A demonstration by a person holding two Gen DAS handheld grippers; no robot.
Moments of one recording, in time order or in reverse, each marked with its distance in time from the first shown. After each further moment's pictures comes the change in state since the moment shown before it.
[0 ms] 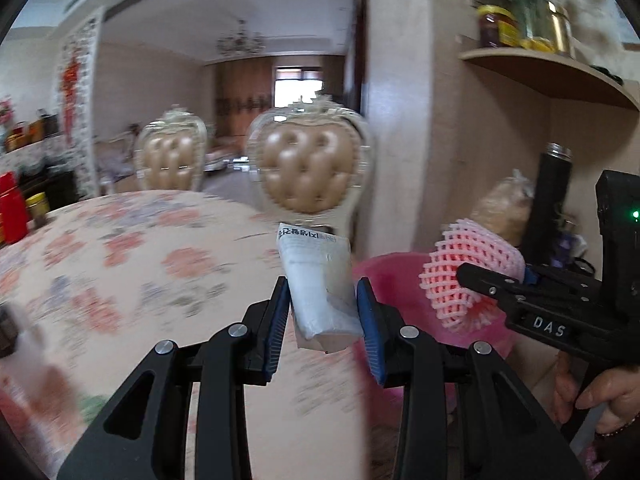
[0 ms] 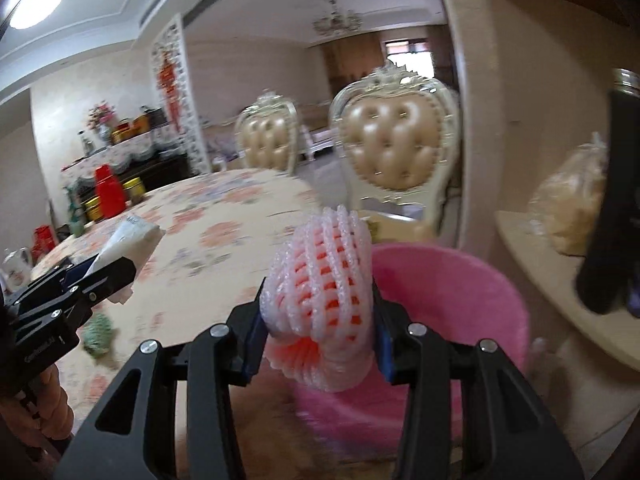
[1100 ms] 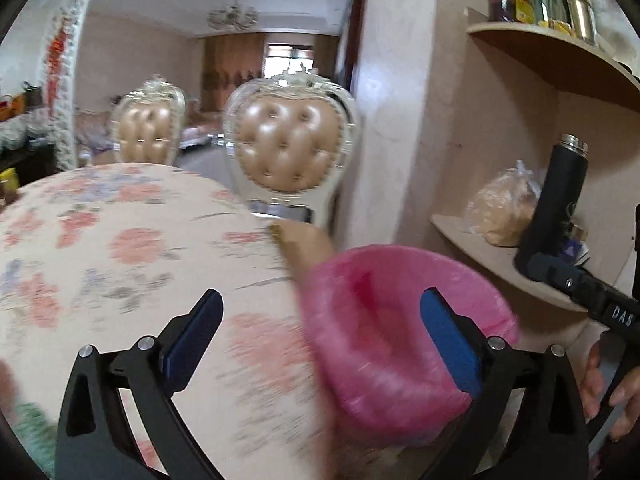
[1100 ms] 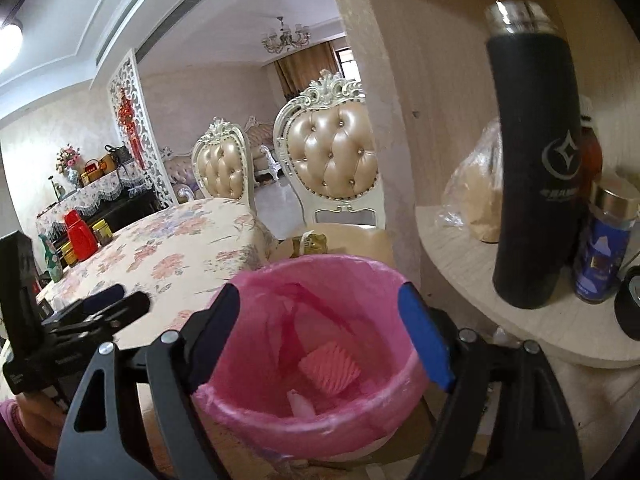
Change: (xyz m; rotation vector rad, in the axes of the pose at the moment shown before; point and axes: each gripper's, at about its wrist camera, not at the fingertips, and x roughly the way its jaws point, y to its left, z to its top) left arm 0.045 -0.005 -0.002 -0.067 0.073 -0.025; right arm -0.022 -0.078 -0.004 0.137 -0.034 -0.033
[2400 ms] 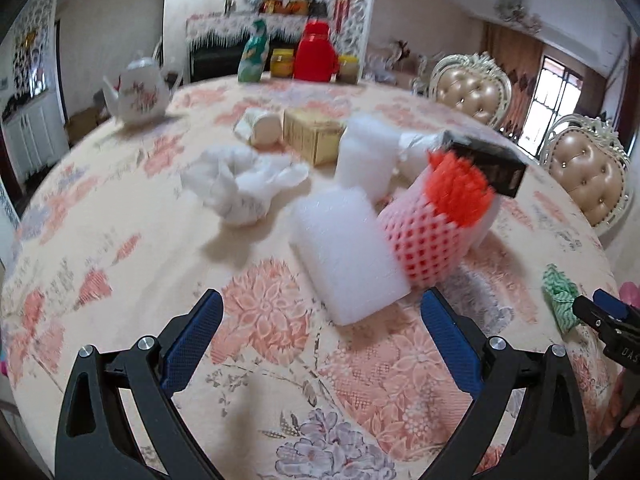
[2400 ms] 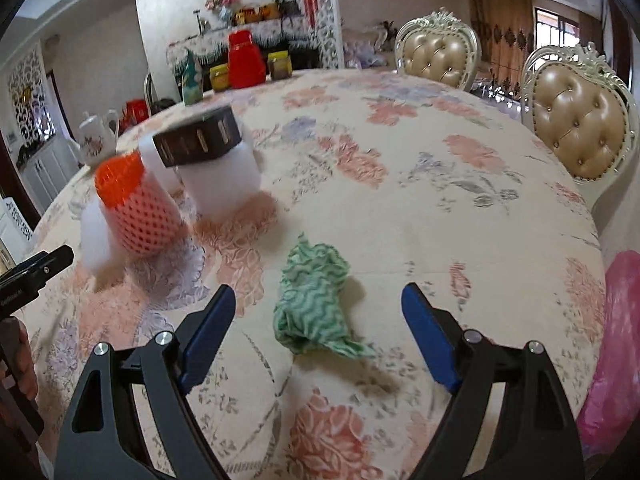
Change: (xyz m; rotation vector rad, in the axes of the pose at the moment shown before) left arm -0.289 0.308 -0.157 -0.577 0.143 0.783; right arm 0.089 0.372 -0.112 -0.467 0.422 0.398
